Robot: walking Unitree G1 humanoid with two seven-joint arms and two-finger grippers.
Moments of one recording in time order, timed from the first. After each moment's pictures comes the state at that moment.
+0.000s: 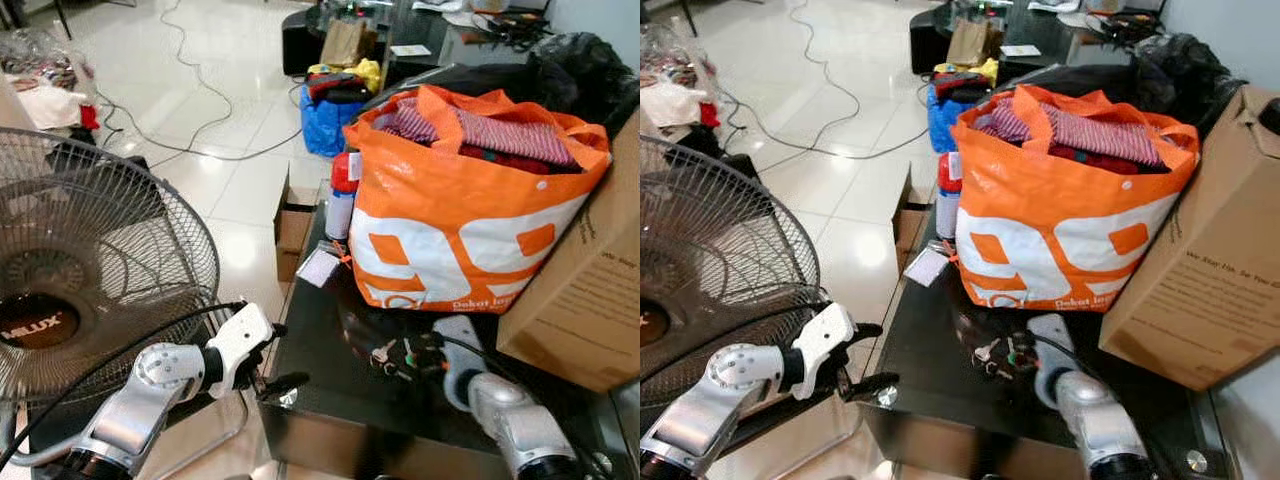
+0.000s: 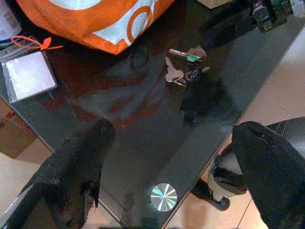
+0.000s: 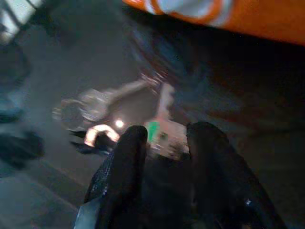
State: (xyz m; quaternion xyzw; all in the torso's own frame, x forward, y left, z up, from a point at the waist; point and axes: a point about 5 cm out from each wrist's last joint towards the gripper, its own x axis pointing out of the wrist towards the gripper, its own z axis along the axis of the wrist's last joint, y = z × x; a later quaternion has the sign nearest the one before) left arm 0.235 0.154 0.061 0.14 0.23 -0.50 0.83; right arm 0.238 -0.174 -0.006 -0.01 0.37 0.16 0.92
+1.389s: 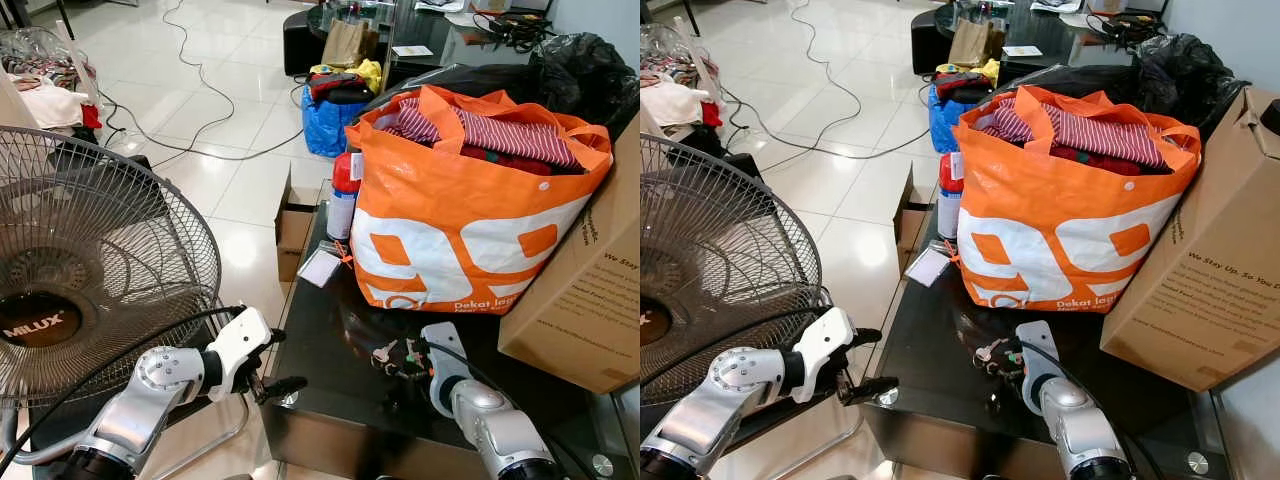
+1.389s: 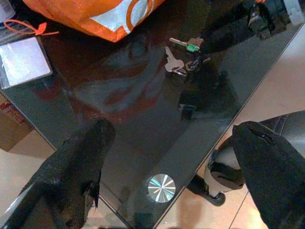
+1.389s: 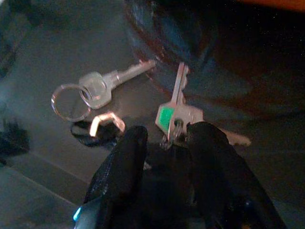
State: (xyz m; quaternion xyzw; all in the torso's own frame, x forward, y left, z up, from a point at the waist) left arm 0.235 0.157 0.052 0.13 0.24 -0.50 0.82; right arm 0.232 -0.164 -0.023 -0.03 0.40 0.11 0.91
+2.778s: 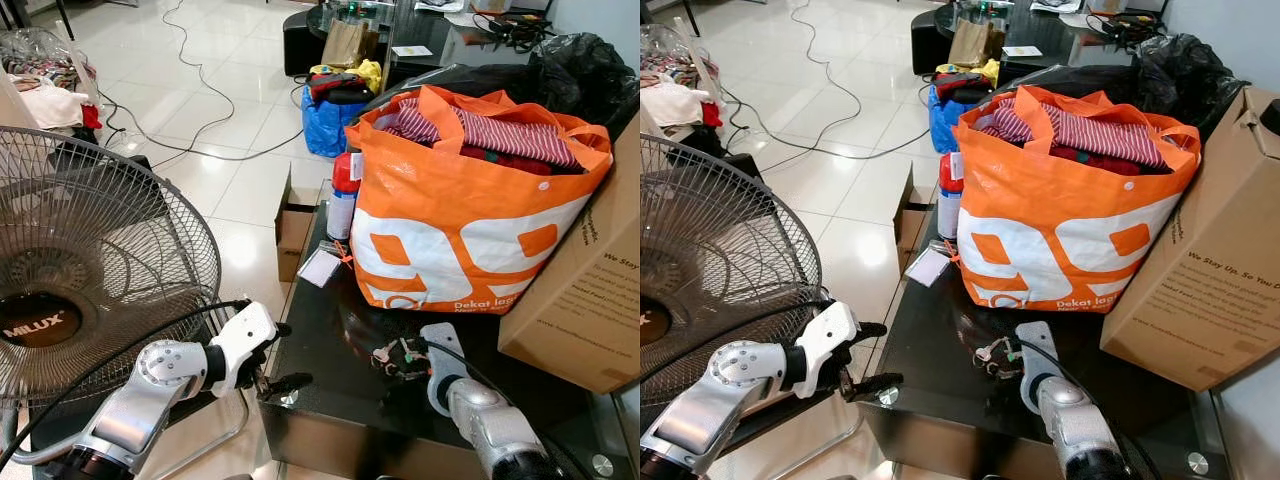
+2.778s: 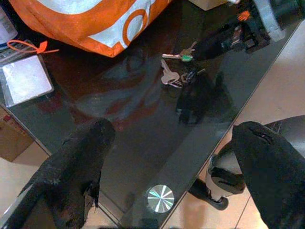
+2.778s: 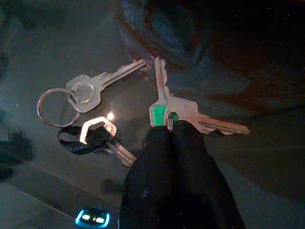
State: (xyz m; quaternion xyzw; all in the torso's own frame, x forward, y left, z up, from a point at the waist) left arm 0.235 0.151 0.064 0.14 0.22 -0.50 0.82; right arm 0.235 -0.167 -0.025 -0.01 0.40 0.09 0.91
